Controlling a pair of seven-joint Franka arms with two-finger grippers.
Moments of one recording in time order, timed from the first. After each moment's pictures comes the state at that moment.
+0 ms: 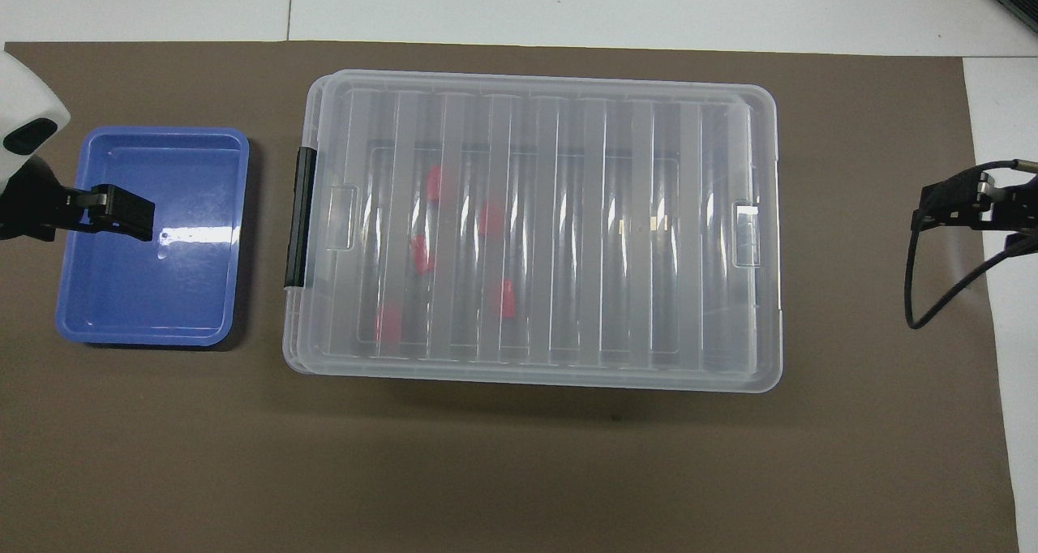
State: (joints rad) left arm -0.08 0.03 -0.02 -1.58 0.07 1.57 -0.06; right arm -0.04 -0.01 0.00 -1.60 -0.02 1.58 0.23
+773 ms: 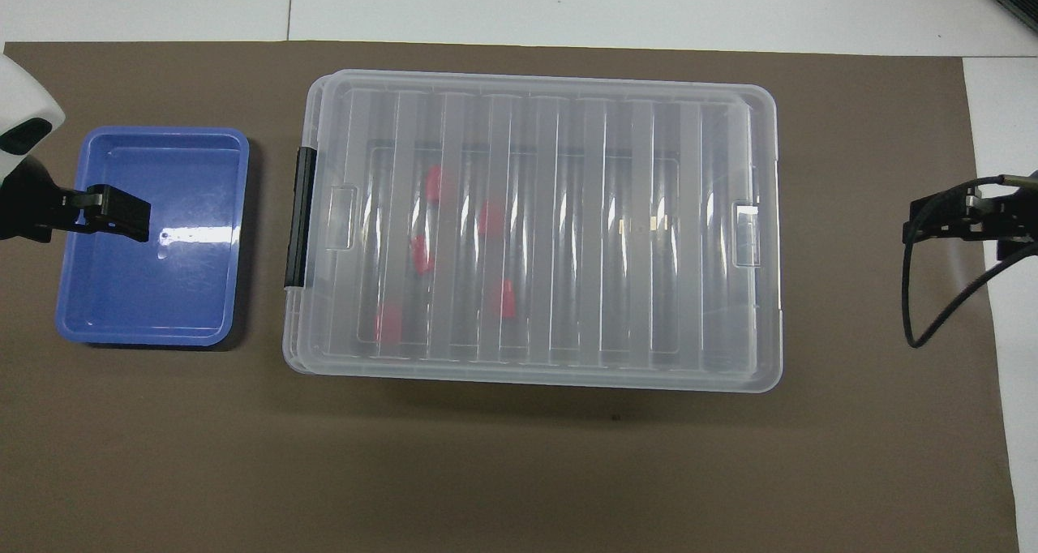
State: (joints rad) left arm -0.08 0.03 -0.01 -1.58 0.07 1.56 -0.06; right arm -0.04 -0.01 0.00 -1.60 -0.02 1.56 0.17
